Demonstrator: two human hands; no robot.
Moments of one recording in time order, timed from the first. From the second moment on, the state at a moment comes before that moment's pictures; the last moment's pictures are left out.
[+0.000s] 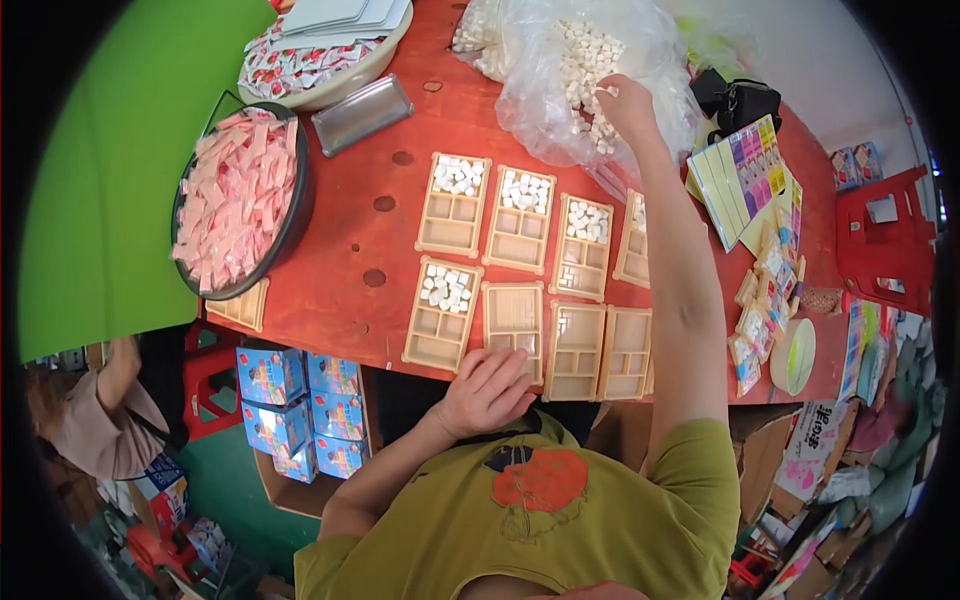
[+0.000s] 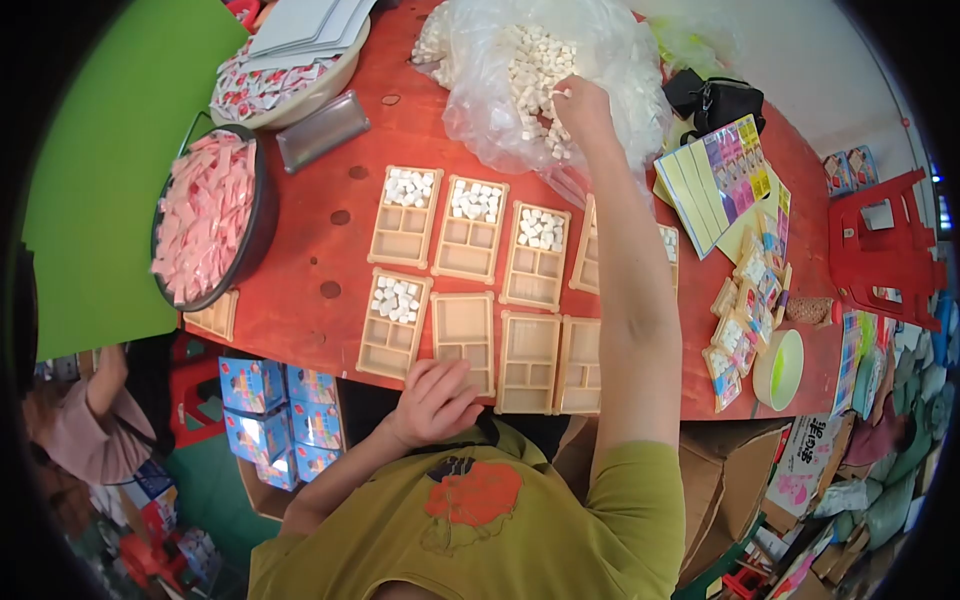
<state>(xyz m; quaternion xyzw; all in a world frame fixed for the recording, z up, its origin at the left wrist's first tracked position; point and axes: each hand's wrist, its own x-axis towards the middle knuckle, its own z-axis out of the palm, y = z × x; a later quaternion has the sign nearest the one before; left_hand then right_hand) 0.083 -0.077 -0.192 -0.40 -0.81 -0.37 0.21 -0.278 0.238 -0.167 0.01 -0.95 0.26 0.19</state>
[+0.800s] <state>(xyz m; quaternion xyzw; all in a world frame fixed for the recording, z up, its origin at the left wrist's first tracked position) 0.064 -0.100 0.001 -0.36 -0.18 -0.92 -0.02 0.020 0.106 -0.122 0.23 -0.89 0.39 -0.10</state>
